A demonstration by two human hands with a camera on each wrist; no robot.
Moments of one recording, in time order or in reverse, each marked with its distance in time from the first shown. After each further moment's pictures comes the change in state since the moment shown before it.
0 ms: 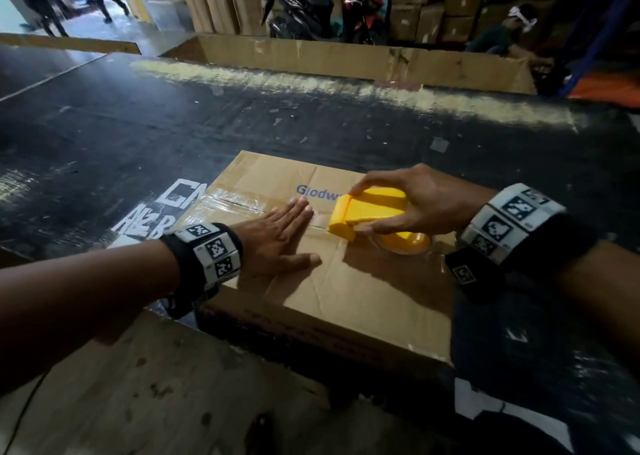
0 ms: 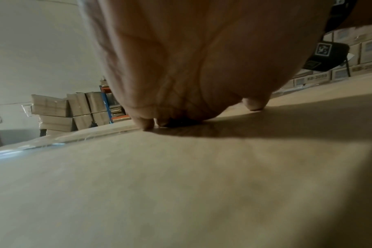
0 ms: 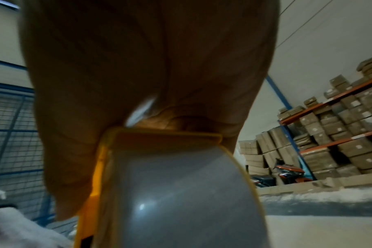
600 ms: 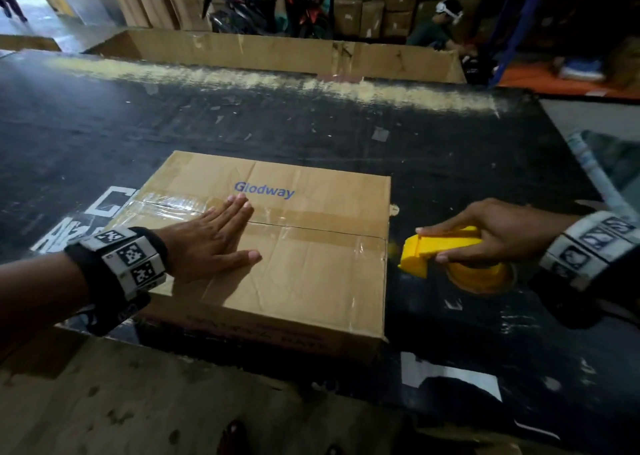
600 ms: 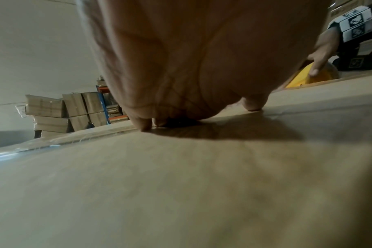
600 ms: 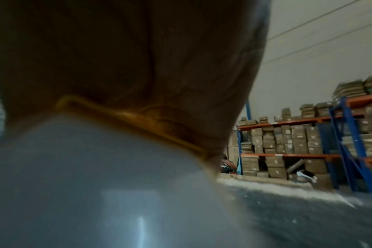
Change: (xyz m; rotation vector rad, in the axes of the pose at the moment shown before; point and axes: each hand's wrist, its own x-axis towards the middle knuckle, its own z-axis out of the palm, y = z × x) left_hand -0.001 -0.001 -0.005 0.055 -0.050 0.024; right_hand -0.141 0.117 0.009 -0.113 -0.173 0.256
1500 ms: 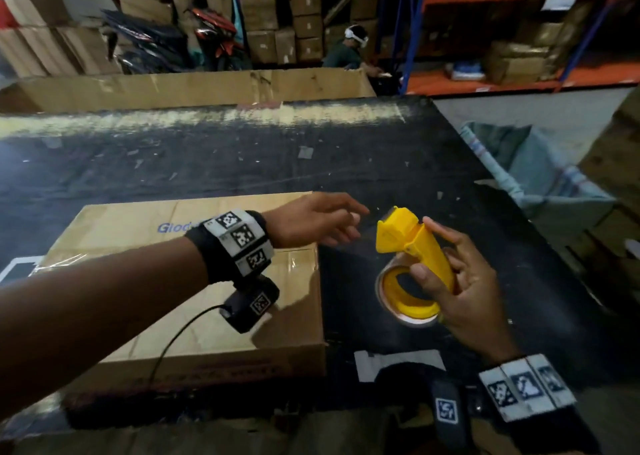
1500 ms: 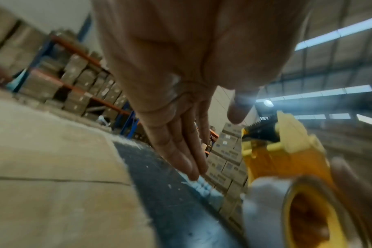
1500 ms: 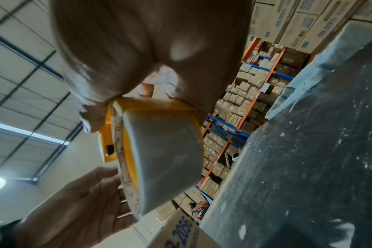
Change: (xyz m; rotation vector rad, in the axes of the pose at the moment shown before) left_hand 0.073 0.196 -0.112 -0.906 0.037 0.558; right_hand -0.086 -0.060 0.123 1.044 1.180 0.074
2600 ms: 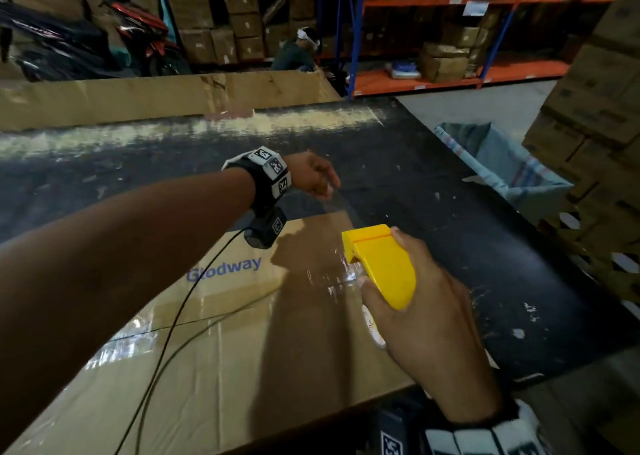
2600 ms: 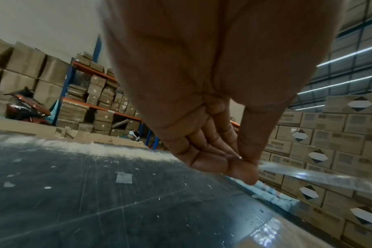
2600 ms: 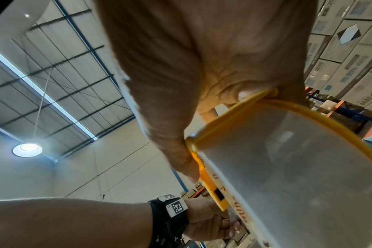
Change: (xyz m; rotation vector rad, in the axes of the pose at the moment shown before) left_hand 0.110 -0.071 -0.168 0.296 -0.063 0.015; right_hand 0.009 -0.113 0.187 -0.690 0.197 0.337
